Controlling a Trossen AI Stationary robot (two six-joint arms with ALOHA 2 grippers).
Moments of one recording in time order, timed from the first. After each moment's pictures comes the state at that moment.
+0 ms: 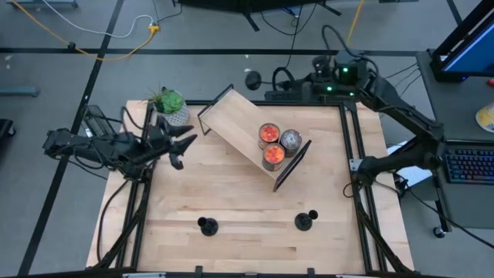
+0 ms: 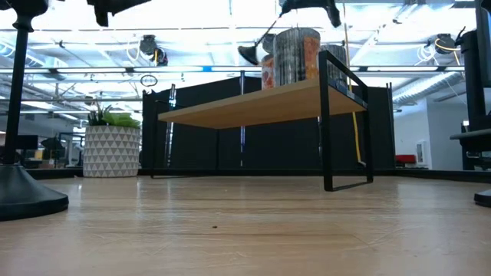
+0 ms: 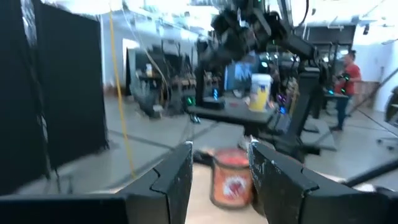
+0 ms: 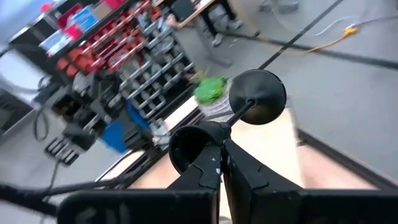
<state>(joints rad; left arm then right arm) -0.18 0.61 0.52 0.30 -0.59 0.04 -0.58 1.26 1.51 -0.55 -0.27 0.49</state>
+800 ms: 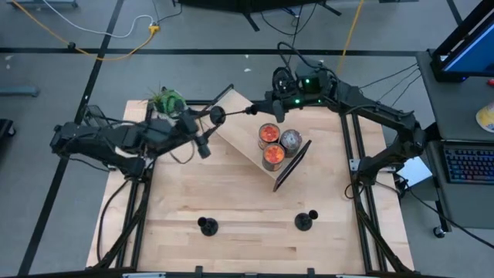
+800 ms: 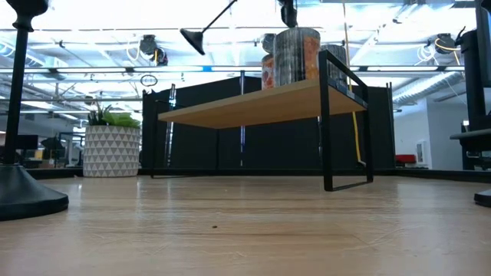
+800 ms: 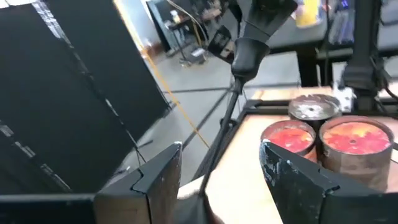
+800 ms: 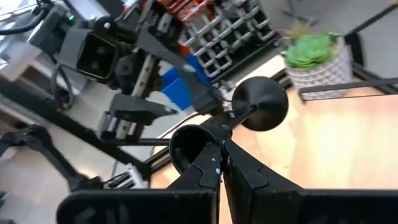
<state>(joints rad) -0.10 1.08 1.12 -0.21 -0.68 0.22 -0.40 1.49 1.60 -0.40 -0.46 0.54</state>
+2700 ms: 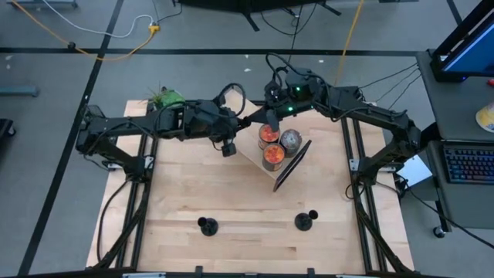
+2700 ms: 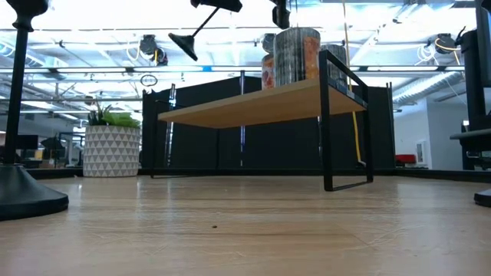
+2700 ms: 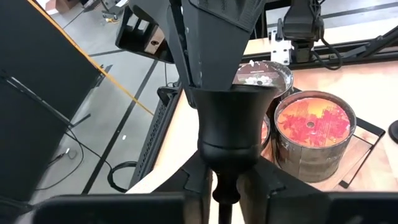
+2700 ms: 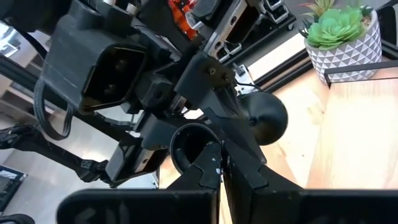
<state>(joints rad) 0.08 1.44 1.48 -0.49 -0.26 0.21 -0.33 1.54 1.60 -0.39 -0.48 0.54</state>
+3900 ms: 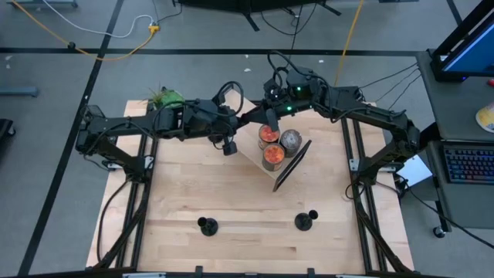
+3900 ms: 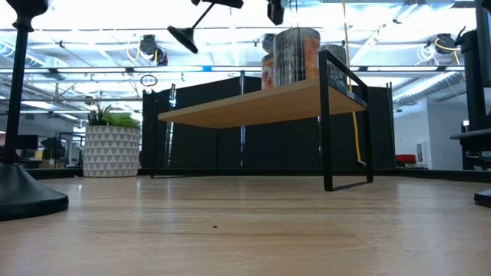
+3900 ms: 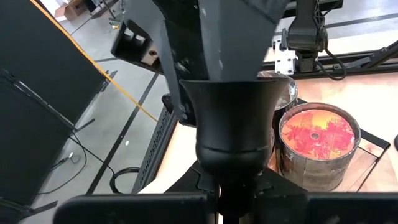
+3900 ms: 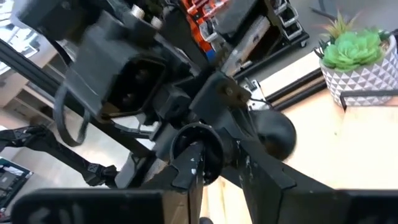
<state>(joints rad) 0.08 1.44 1.48 -0.46 -0.27 0.20 -0.33 1.54 1.60 -0.30 -0.50 0.53</state>
